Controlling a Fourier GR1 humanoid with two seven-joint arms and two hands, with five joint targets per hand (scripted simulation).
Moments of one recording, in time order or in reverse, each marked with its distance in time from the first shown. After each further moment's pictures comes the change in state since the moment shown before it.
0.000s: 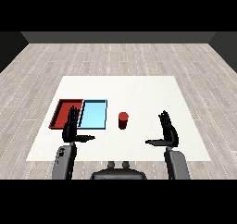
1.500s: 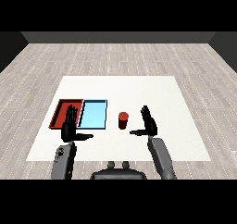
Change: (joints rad) left arm -0.011 -0.004 0.018 -0.016 0.035 0.011 0.026; right arm -0.258 0.080 0.134 0.355 -0.081 -0.139 -0.001
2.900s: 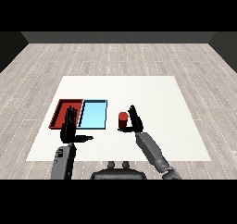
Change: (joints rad) left arm 0.019 0.003 -0.002 0.002 0.018 -0.027 -0.043; right arm -0.227 0.001 0.246 0.367 -0.293 -0.167 -0.172
